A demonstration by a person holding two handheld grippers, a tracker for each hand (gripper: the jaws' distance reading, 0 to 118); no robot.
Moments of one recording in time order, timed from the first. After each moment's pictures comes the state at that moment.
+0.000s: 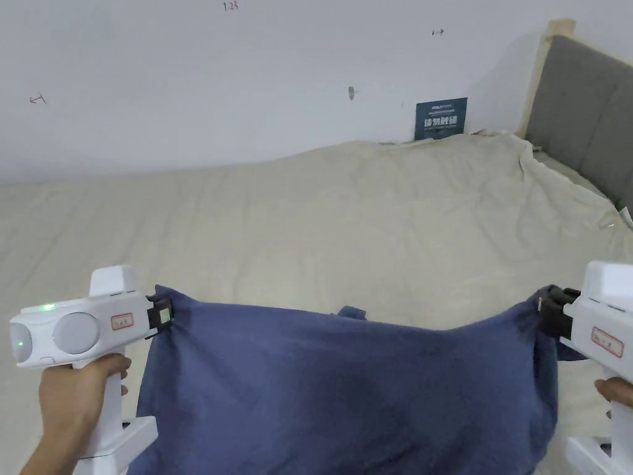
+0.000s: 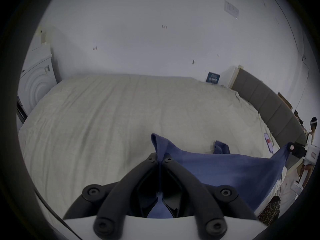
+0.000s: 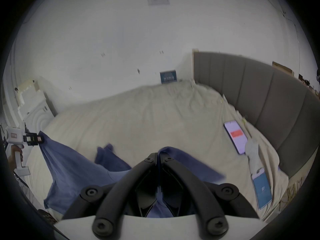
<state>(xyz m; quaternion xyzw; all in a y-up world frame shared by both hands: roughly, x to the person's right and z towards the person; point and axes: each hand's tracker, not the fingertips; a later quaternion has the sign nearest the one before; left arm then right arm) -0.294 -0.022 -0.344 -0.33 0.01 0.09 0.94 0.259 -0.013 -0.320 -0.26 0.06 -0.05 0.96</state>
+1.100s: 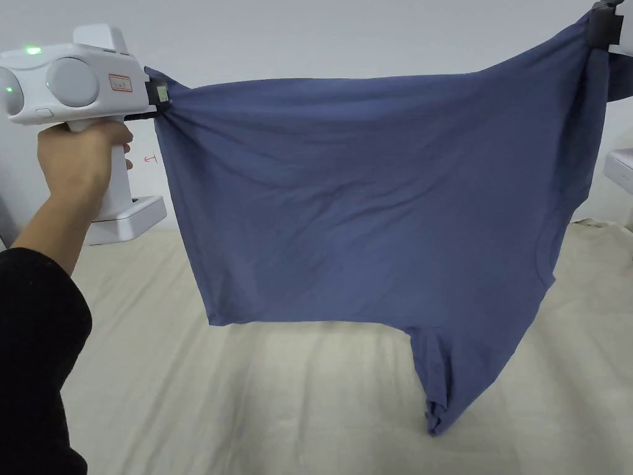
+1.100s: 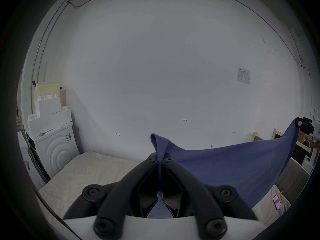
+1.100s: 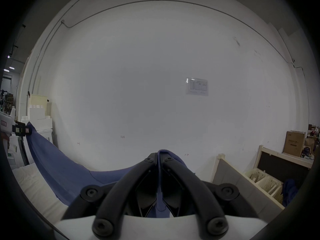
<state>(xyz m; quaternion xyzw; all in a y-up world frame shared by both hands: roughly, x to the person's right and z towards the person) -0.373 0.271 -0.464 -0.09 0.10 0.03 0.99 0.152 0.283 -0.541 0.02 0.10 0.04 0.99</state>
